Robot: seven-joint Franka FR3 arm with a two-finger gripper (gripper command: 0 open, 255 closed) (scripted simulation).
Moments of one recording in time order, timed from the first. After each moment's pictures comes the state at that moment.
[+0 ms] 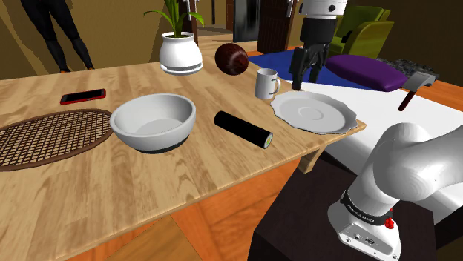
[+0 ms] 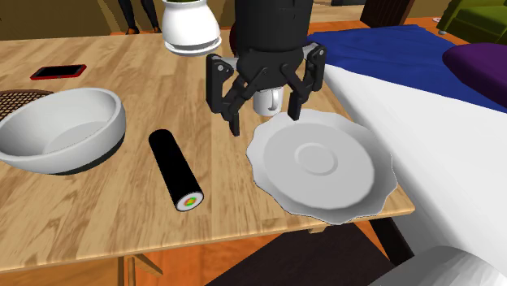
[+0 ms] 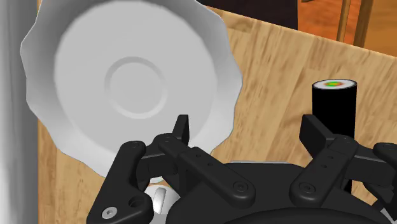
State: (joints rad) arm -0.01 -0.79 0.03 -2.30 0.08 1.45 0.16
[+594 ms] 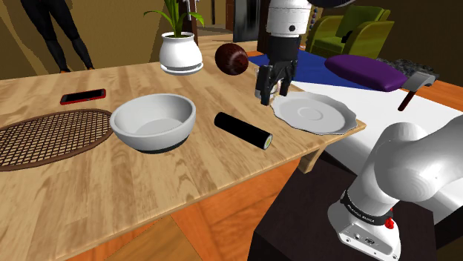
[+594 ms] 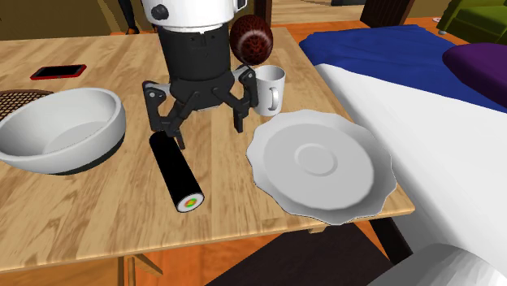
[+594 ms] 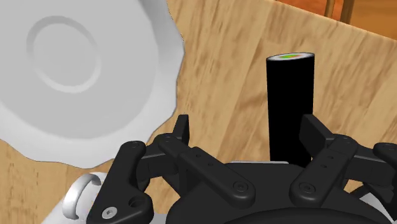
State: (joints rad) arm 0.03 -0.64 0.15 -2.29 0.14 1.61 0.23
